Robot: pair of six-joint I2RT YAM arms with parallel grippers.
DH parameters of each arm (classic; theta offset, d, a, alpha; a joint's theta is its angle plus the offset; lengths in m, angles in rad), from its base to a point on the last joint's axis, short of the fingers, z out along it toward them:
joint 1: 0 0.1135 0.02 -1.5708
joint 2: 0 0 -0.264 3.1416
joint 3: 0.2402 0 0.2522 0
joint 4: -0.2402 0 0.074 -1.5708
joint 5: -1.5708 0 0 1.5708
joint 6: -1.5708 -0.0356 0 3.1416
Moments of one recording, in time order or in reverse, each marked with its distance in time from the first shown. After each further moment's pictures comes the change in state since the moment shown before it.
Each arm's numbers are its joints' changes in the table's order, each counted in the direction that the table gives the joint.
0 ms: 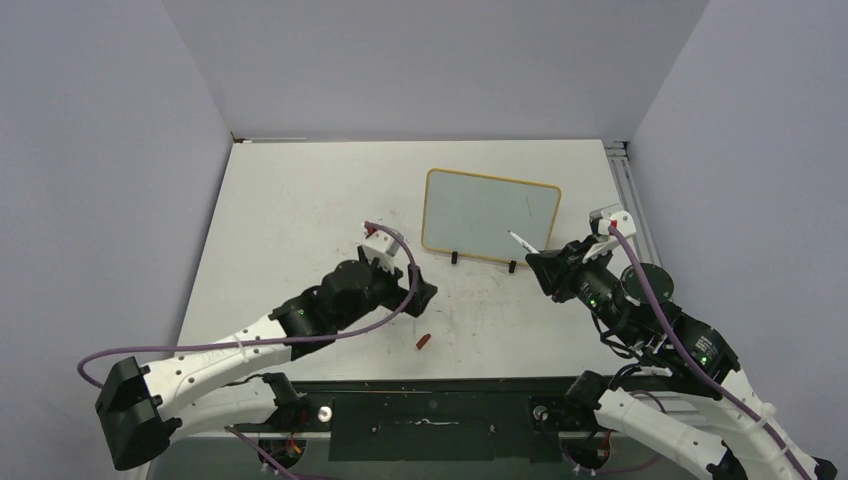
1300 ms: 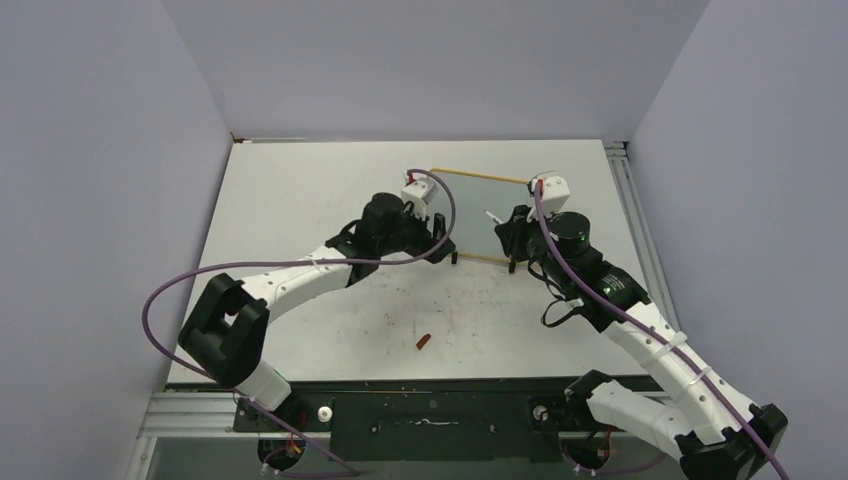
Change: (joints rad) left arm 0.377 0.566 0.426 0.042 -0.492 -0.192; right arm -0.199 0.335 -0.140 0.348 0.118 0.074
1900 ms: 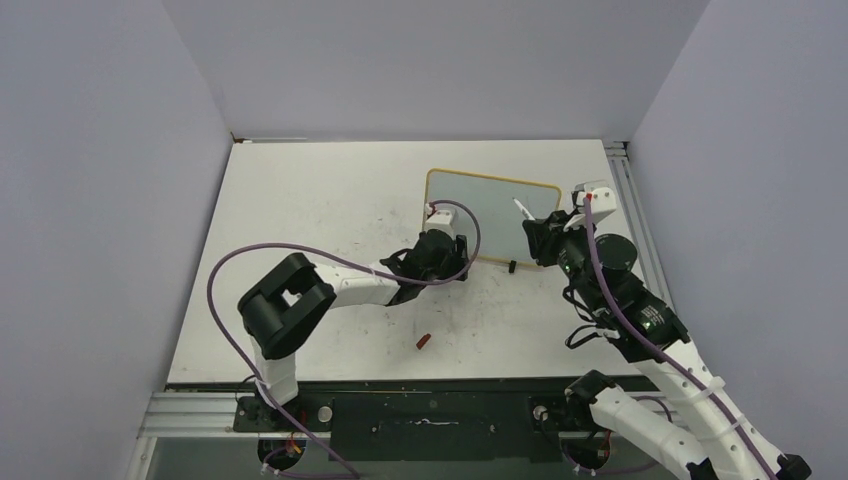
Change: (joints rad) left arm -0.244 0.264 -0.040 0.185 0.488 0.308; right arm -0.017 -0.217 -0.002 -0.025 -0.102 0.015
